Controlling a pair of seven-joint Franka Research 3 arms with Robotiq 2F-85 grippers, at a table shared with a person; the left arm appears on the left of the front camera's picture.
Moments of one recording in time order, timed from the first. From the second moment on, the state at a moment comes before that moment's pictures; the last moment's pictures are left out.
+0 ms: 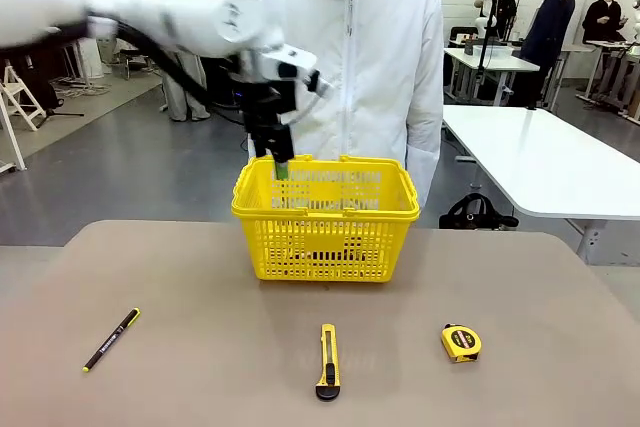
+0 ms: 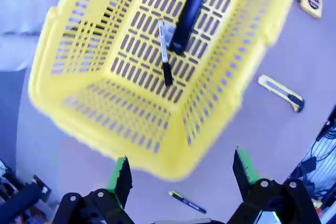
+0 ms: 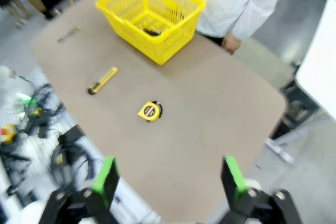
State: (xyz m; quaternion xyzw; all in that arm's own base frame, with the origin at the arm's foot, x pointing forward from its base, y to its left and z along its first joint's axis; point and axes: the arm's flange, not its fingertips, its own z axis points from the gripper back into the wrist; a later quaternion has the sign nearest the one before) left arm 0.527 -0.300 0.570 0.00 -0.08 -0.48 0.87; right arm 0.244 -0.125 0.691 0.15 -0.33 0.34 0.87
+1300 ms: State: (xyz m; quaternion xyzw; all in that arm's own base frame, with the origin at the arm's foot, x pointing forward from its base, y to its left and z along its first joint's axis) left arm 0.389 -0.153 0.562 -0.04 -0.12 -0.43 0.89; right arm 0.244 -0.125 0.691 0.15 -0.33 0.34 0.87
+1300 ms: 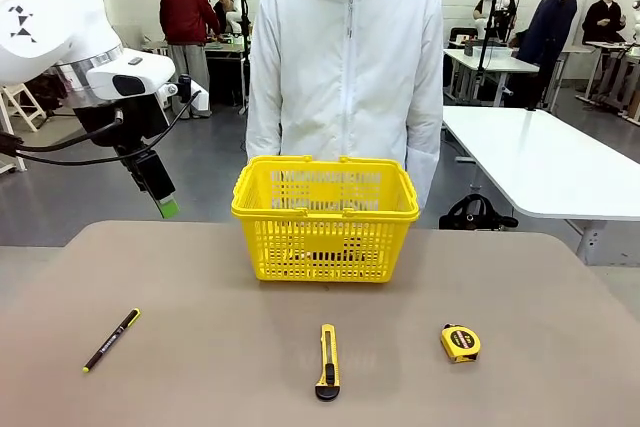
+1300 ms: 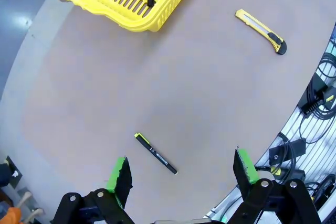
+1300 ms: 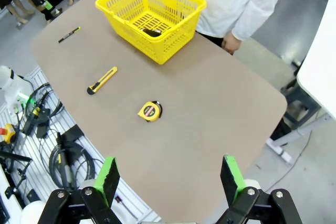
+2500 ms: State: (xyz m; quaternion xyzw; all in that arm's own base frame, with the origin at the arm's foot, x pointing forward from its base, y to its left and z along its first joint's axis) left arm 0.280 0.048 0.632 -0.16 -0.29 -0.43 0.84; right arm 0.244 -0.125 0.691 0.15 -0.33 0.34 0.87
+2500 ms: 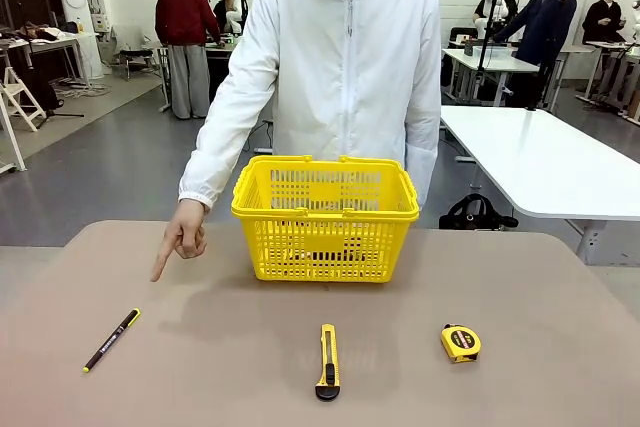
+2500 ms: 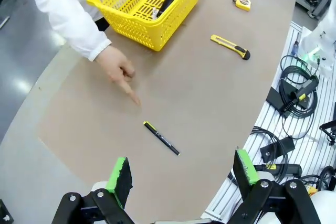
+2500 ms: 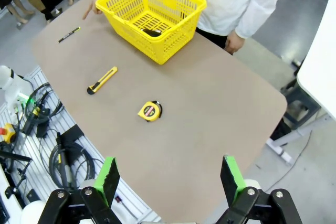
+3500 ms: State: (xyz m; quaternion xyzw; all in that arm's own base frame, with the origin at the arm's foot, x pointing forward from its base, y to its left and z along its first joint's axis) left arm 0.299 -0.011 0.567 0.04 -0.21 -0.44 0.87; right arm 0.244 -0.125 0.691 0.15 -0.33 0.34 0.87
